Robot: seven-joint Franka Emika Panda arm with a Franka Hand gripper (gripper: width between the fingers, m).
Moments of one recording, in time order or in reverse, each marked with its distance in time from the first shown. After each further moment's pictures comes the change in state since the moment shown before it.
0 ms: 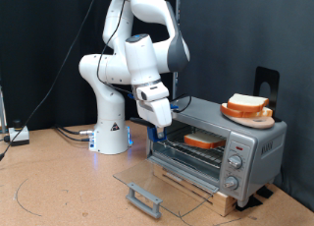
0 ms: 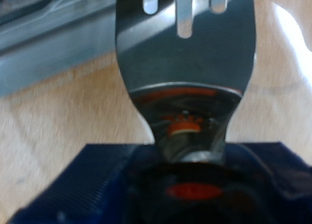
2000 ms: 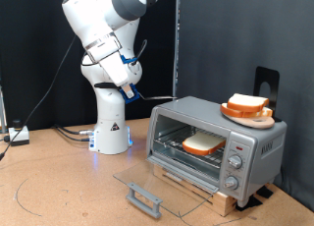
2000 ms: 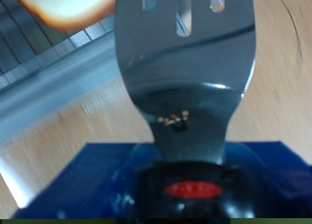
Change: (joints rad) arm -0.153 -0.053 -0.363 0.260 0.032 -0.586 -0.130
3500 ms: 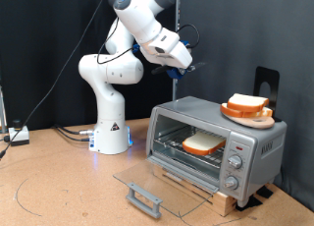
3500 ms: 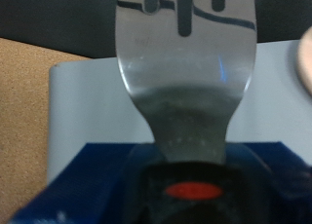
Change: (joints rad) arm 0.260 -0.415 0.065 -0.177 0.151 -0.463 0.013
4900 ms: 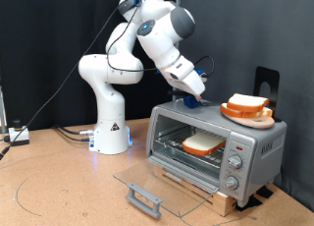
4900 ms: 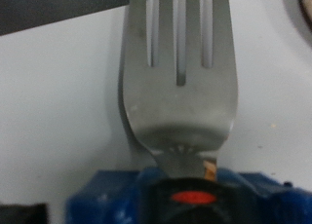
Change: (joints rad) arm -0.001 -0.124 0.369 -0.140 0.394 0.220 0.129
